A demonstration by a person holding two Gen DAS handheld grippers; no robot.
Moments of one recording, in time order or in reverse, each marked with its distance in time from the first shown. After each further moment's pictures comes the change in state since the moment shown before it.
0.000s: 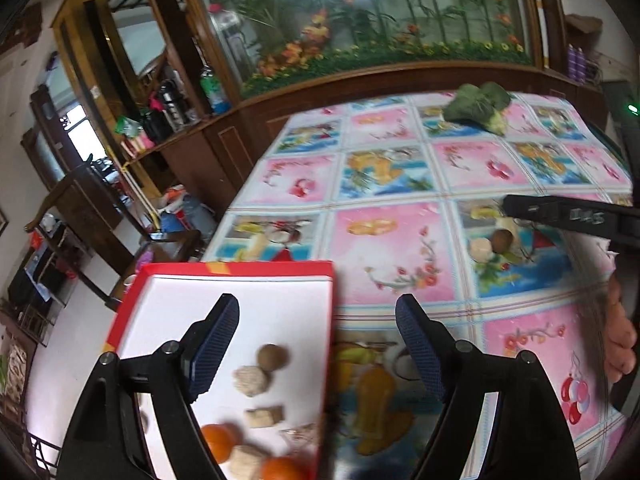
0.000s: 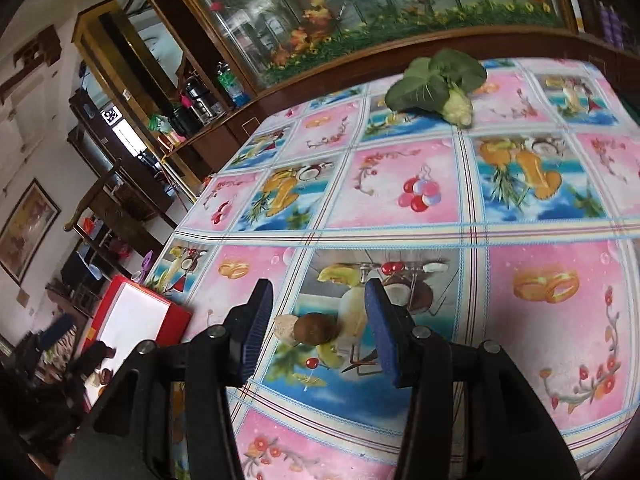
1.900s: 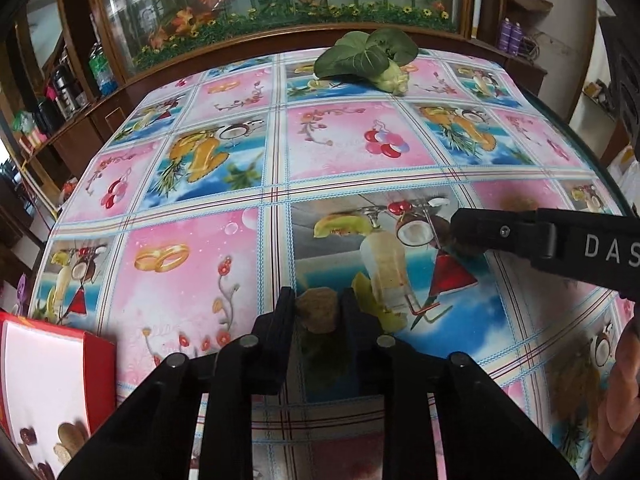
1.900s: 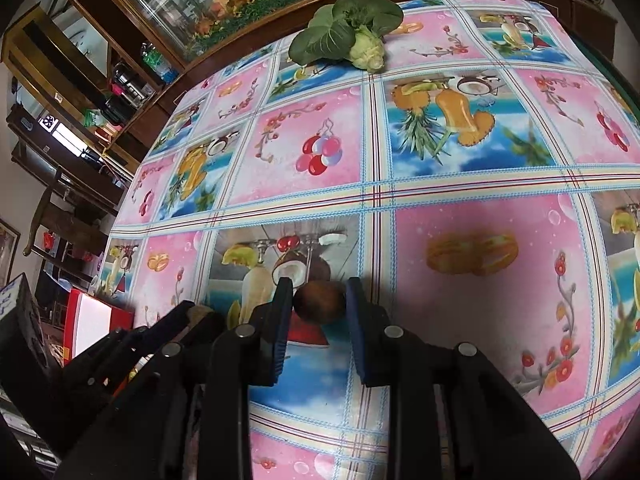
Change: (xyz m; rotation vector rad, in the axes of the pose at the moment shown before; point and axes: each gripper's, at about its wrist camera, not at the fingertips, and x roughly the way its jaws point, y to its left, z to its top) left arm 0.079 -0.110 0.039 0.053 0.119 -0.332; right arm 0.003 -0.049 0.010 0.154 0.156 -0.189
